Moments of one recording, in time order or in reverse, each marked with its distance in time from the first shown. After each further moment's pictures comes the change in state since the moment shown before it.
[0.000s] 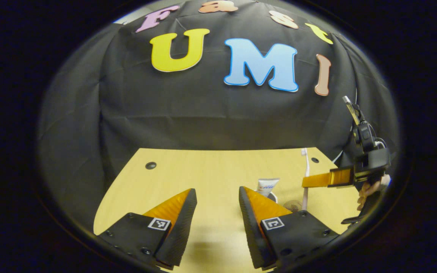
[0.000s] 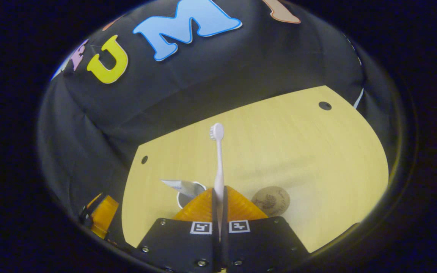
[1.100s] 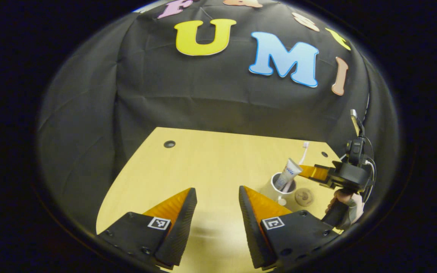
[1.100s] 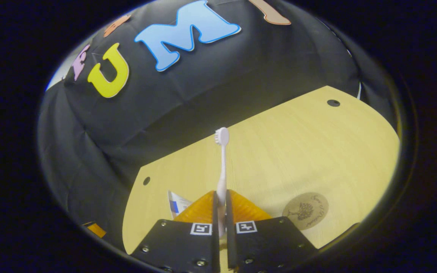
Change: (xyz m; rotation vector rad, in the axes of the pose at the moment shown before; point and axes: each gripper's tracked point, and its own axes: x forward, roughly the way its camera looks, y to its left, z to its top) left arm -0.018 0.040 -0.033 -0.076 0.120 0.017; right arm 0.069 0.020 -0.030 0.029 -0.198 0.011
